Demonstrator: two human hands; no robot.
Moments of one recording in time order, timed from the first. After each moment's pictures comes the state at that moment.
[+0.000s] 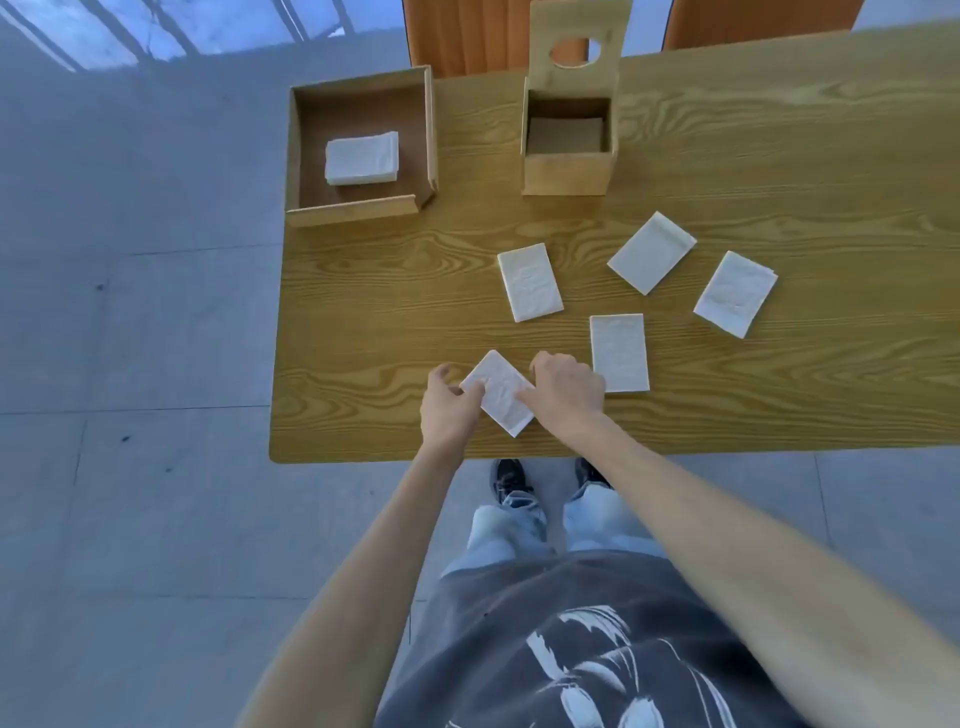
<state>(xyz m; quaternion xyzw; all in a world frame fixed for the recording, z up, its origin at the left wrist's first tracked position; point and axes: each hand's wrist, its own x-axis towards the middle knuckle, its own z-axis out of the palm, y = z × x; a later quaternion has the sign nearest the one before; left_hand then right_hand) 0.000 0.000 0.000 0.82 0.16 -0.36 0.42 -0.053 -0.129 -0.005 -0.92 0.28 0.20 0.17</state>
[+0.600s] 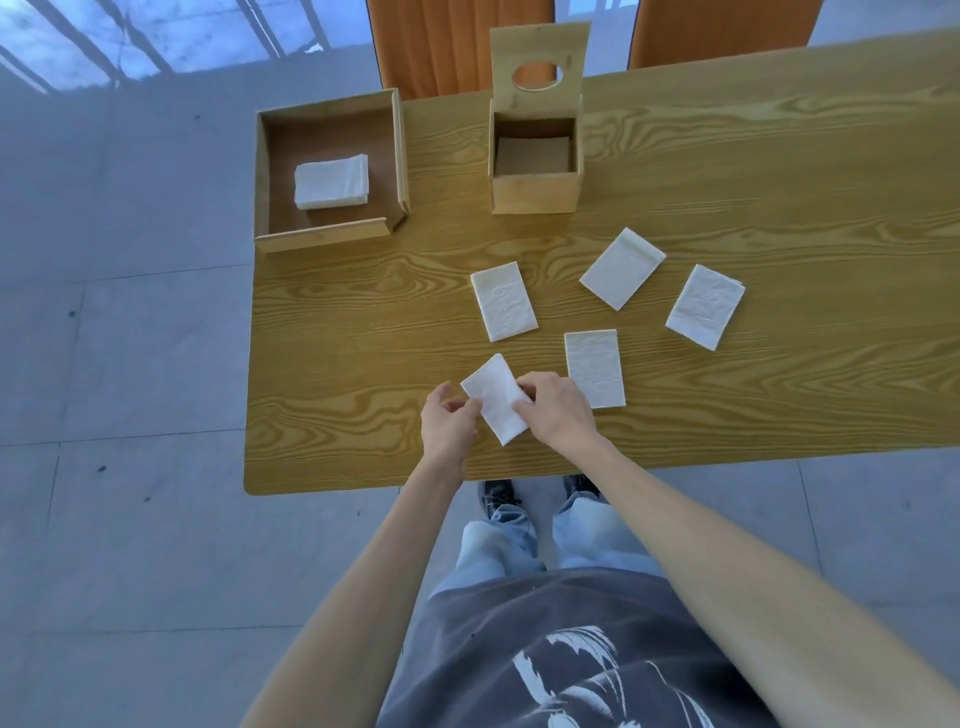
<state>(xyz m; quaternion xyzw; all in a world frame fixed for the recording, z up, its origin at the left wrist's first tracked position) -0.004 -0.026 -0.014 0.75 0.22 -0.36 0.51 -0.063 -0.152 -0.014 -0.85 0.33 0.17 0.38</state>
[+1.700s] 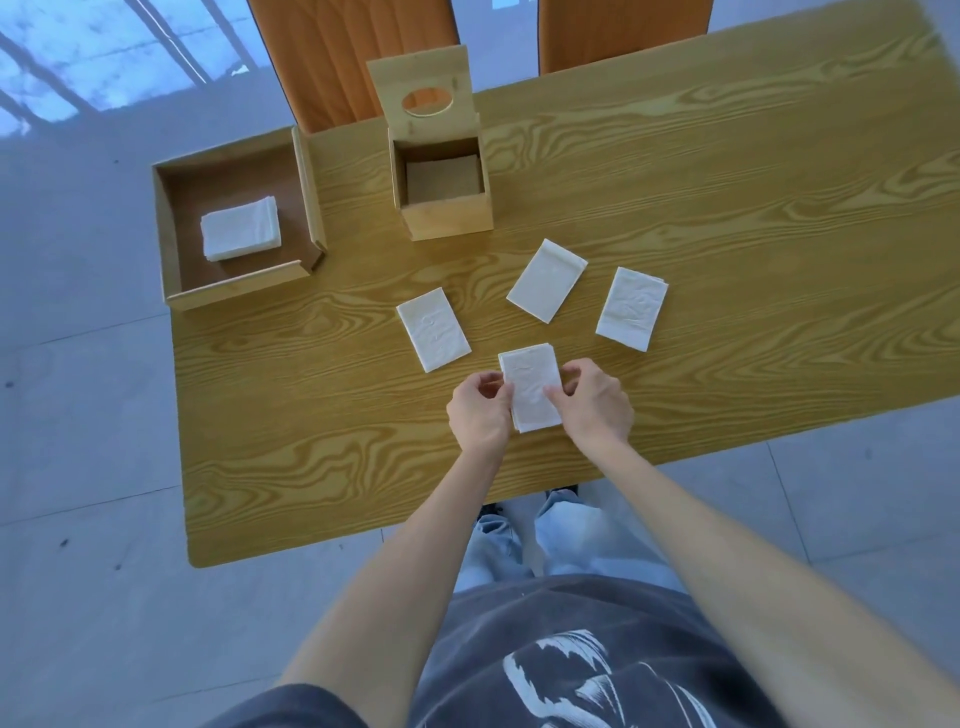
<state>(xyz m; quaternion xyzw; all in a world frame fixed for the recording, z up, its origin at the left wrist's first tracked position) -0.030 -0.146 -0.028 0.85 0.08 -0.31 0.41 -0.113 -0.239 -0.020 -0.79 0.53 0.06 0.32</state>
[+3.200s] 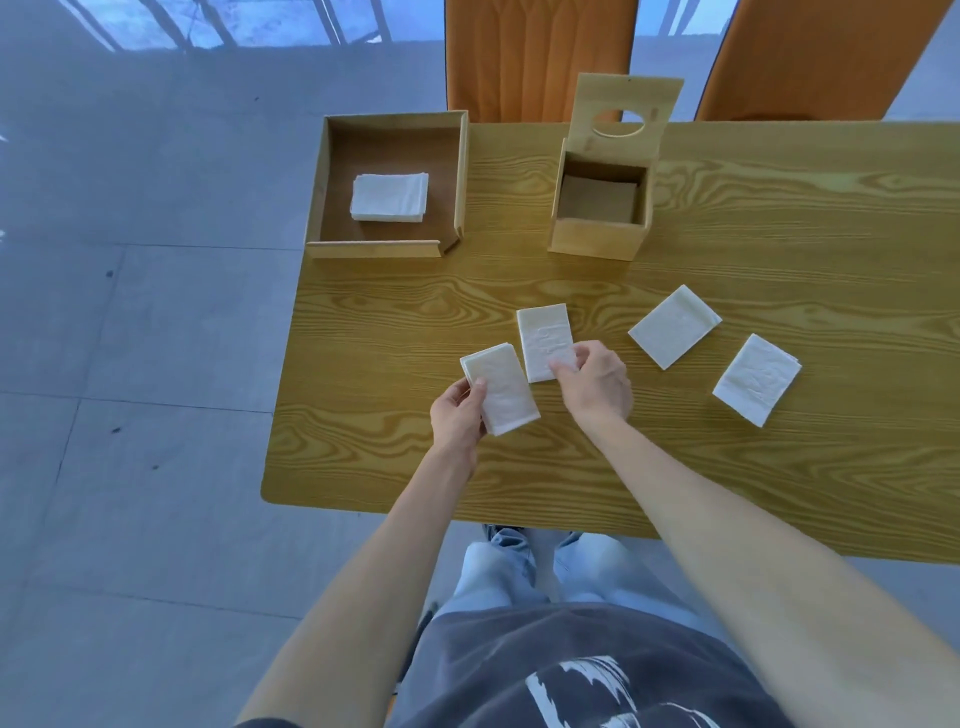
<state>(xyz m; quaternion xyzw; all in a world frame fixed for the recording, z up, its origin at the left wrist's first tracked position) 0.055 -0.040 -0.024 0.63 0.30 -0.32 0.64 0.013 -0.192 -0.014 -0.81 0.46 0.07 0.36</state>
